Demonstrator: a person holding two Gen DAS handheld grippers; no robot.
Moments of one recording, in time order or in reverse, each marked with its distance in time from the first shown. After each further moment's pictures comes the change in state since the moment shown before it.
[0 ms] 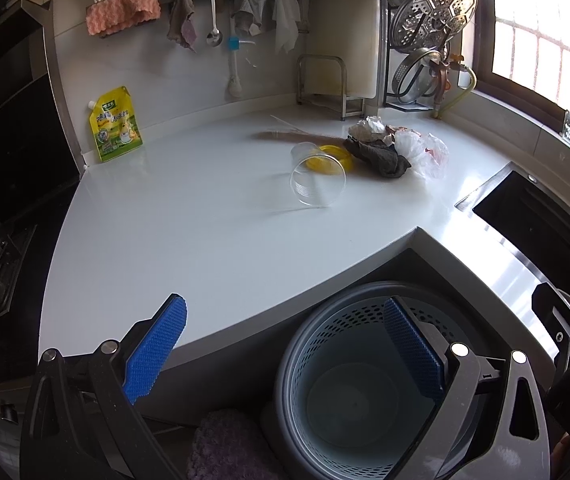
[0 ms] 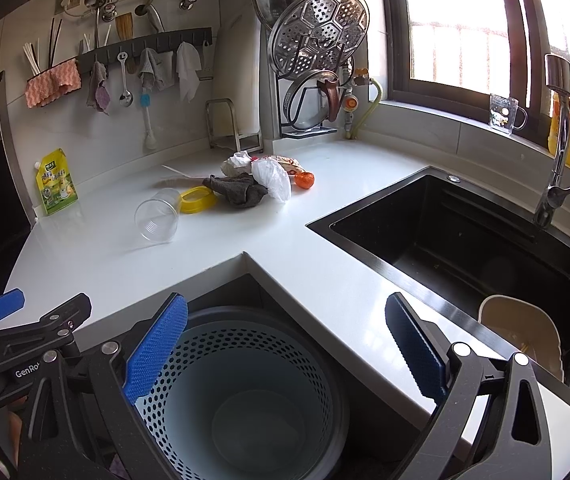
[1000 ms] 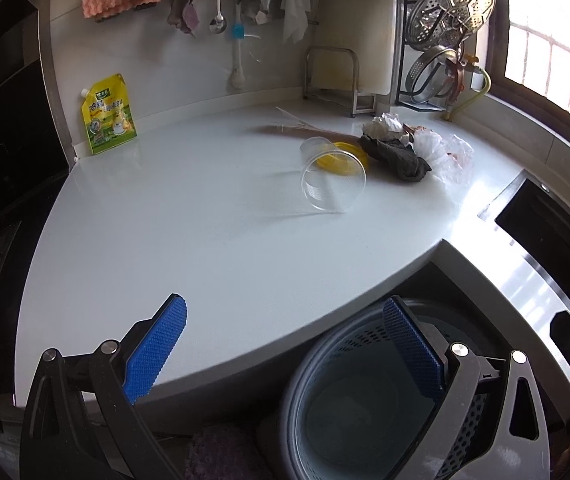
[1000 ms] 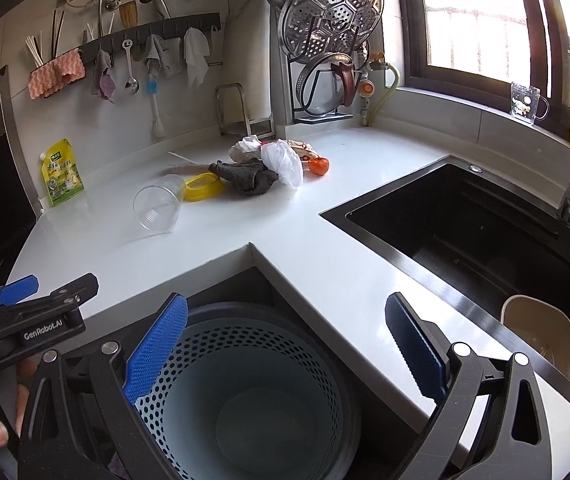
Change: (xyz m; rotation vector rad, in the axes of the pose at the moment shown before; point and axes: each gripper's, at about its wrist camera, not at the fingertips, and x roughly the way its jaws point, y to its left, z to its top) left arm 0.052 0.012 0.012 -0.031 -0.003 -0.015; right arm 0.040 -0.006 -0.004 -0.004 0.031 0.061
